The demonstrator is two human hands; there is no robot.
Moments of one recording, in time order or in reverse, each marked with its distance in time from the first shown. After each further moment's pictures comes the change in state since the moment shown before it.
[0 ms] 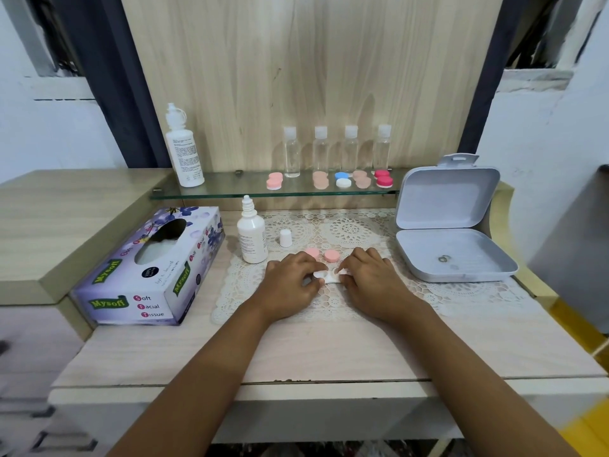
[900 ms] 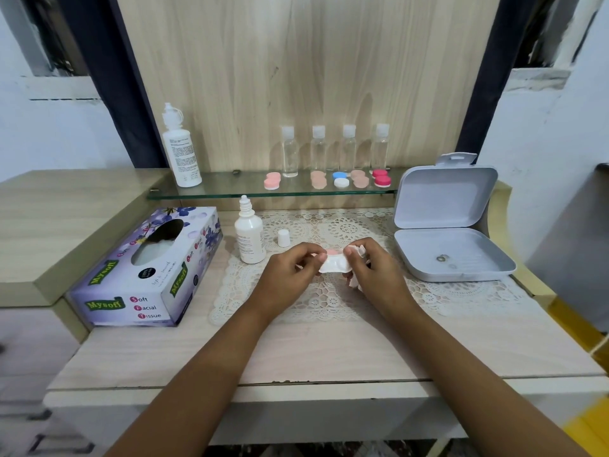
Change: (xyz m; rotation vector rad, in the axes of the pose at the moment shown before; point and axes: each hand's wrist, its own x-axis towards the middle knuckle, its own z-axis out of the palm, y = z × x) left_hand -0.006 0.018 -0.012 -0.568 0.217 0.009; right_hand -0.003 -0.010 -0.008 0.860 0.267 0.275
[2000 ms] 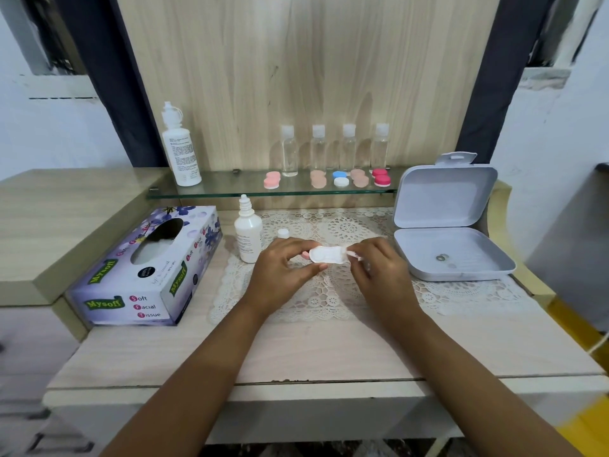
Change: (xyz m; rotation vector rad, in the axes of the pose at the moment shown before) left_hand 0.005 -0.013 -0.004 0.145 0.167 0.190; right_hand 0.003 0.020 0.000 -0.367 0.285 -0.596
